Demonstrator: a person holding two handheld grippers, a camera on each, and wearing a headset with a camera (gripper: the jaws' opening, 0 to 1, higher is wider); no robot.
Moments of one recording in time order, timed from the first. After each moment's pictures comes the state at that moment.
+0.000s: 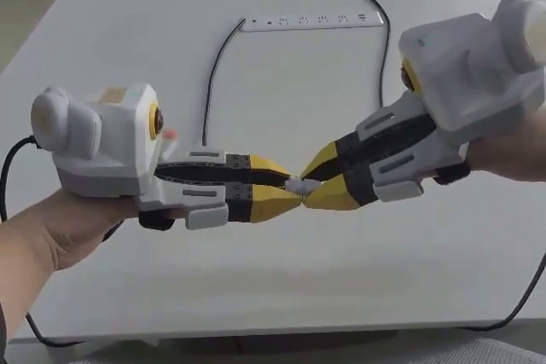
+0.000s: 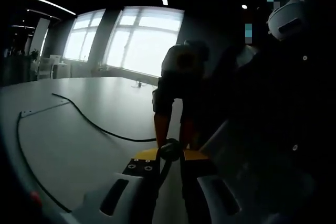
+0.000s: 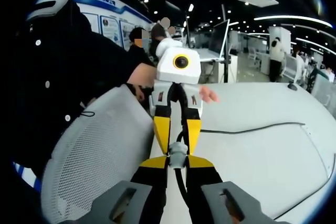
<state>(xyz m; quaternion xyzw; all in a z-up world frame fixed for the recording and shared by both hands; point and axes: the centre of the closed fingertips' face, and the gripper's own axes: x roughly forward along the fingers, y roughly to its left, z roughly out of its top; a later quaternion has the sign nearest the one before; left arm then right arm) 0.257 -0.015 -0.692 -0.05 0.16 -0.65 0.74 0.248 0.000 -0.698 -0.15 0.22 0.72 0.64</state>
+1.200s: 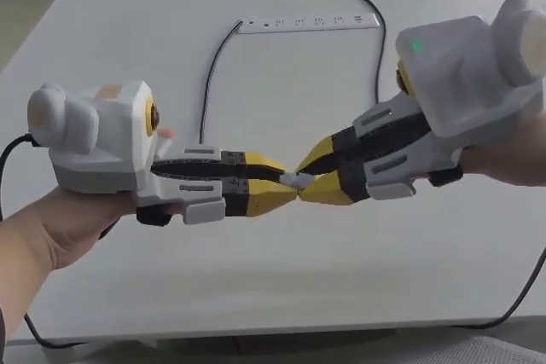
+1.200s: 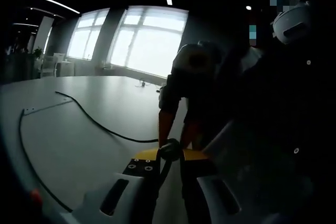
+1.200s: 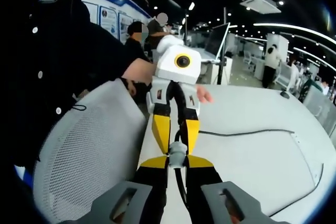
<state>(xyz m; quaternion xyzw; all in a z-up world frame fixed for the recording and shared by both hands) 0.264 -0.014 -0.692 -0.05 0.16 -0.64 0.75 0.254 -0.002 -0.696 -0.20 0.19 0.69 0.67</state>
